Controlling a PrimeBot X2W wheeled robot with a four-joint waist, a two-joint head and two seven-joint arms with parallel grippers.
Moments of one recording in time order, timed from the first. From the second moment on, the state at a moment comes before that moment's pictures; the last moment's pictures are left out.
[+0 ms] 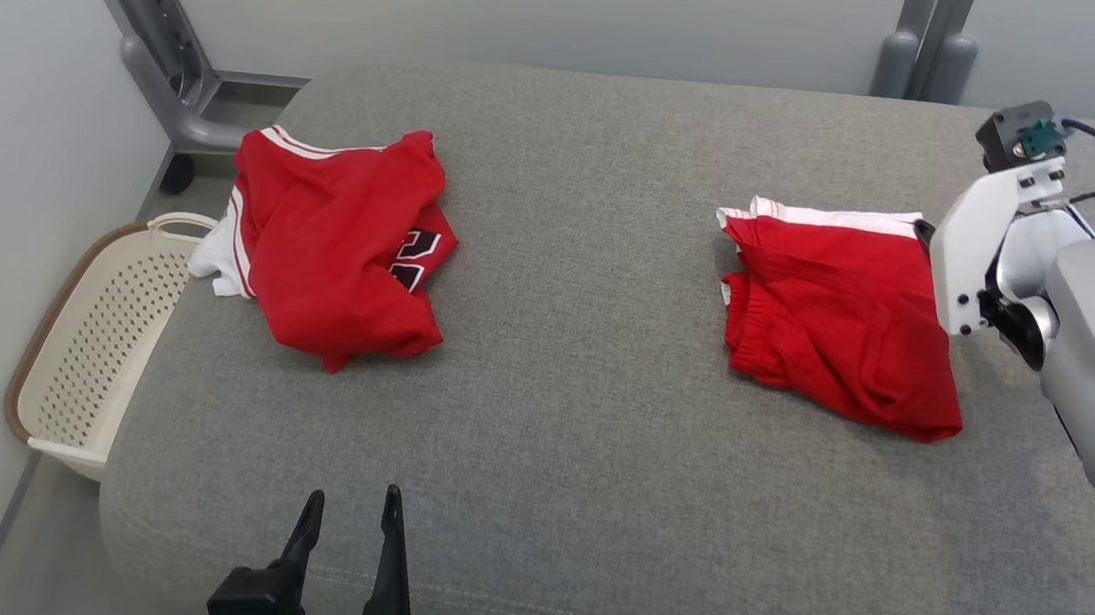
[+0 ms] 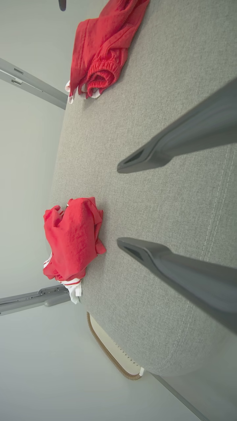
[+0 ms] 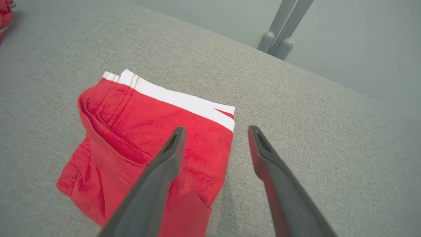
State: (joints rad) left arm -0.01 0.23 -0.40 0.14 -0.43 0.11 -0.15; right arm -0.84 -0.24 0.13 1.03 0.12 0.13 0.27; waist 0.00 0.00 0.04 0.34
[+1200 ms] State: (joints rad) left arm -0.03 0.24 -0.42 0.14 -0.45 0.12 -0.16; right arm -0.72 -0.09 0.10 1.08 0.11 0.13 0.16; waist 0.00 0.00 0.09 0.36
